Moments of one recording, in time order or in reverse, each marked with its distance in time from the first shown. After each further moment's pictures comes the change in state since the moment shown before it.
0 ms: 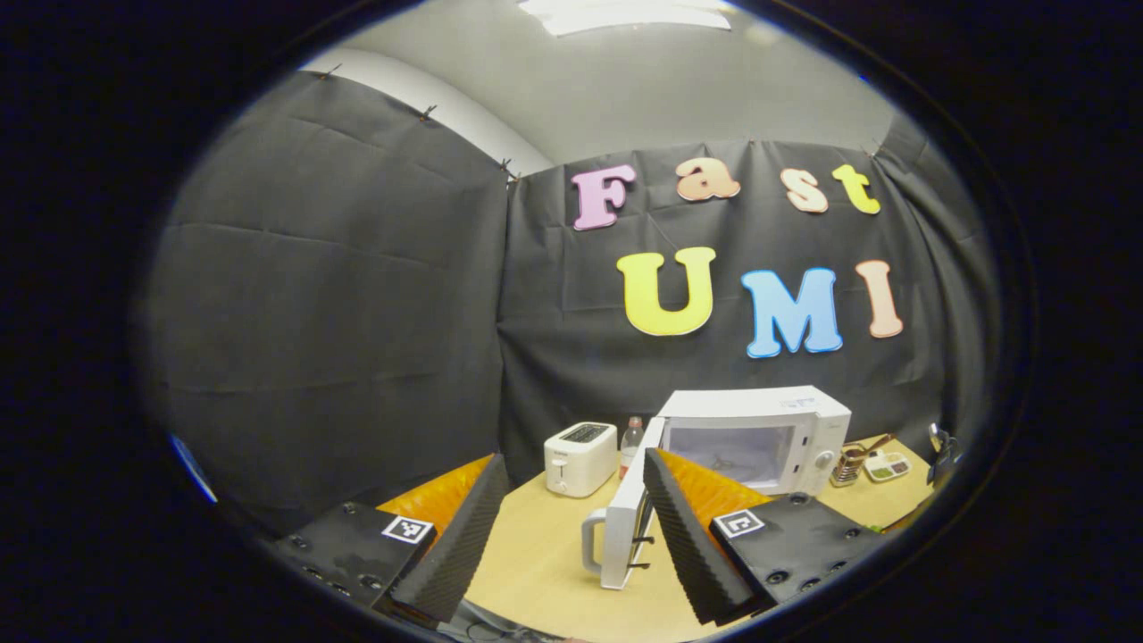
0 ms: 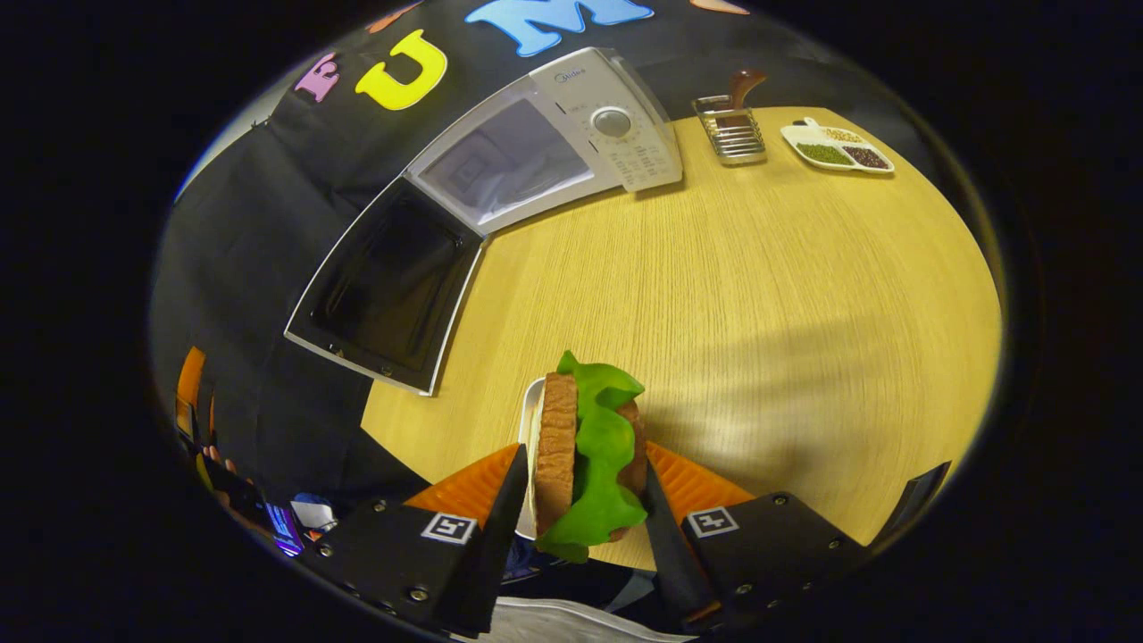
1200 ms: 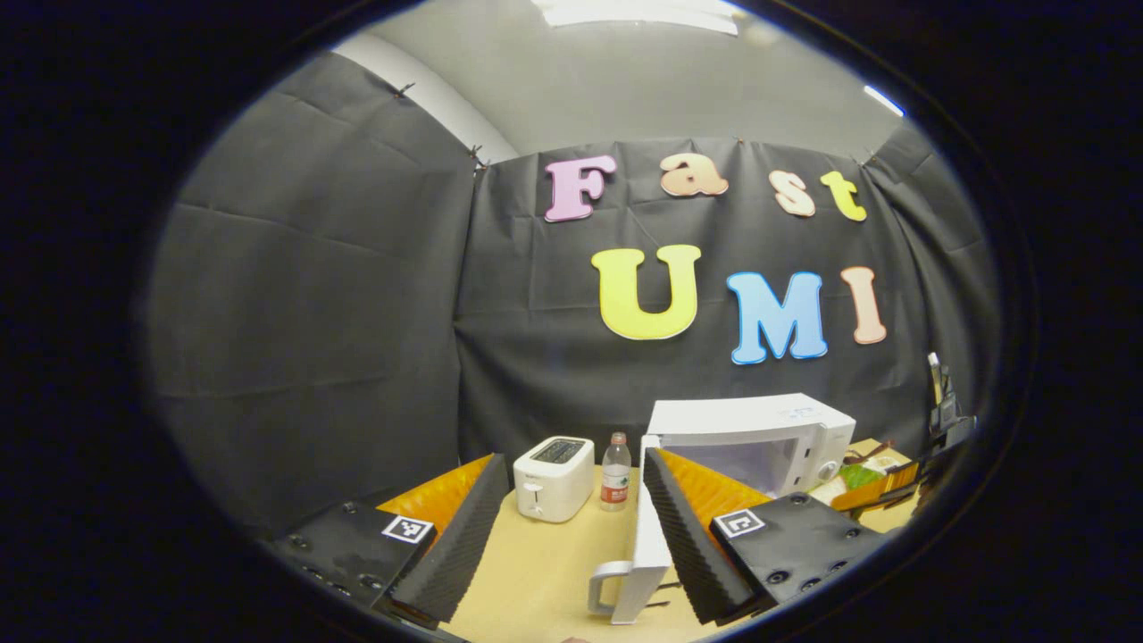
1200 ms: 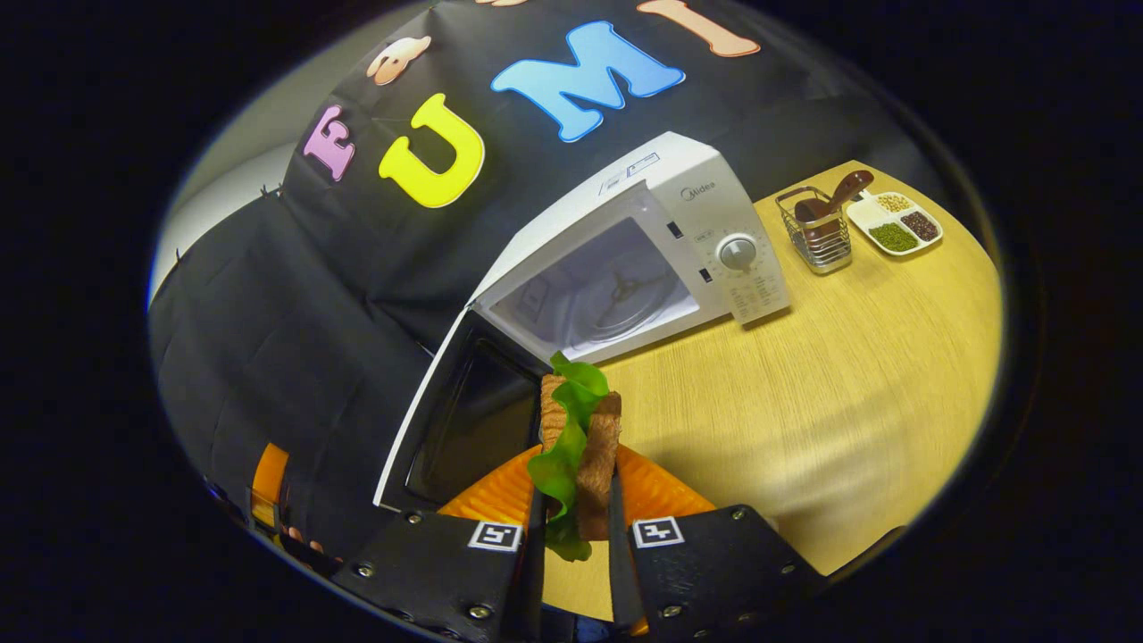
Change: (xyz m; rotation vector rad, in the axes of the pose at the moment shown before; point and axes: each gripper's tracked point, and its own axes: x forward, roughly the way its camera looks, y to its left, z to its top) left arm 0.126 0.020 0.003 -0.022 -0.011 -0.171; right arm 0.033 0.146 0.161 0.104 -0.403 0.091
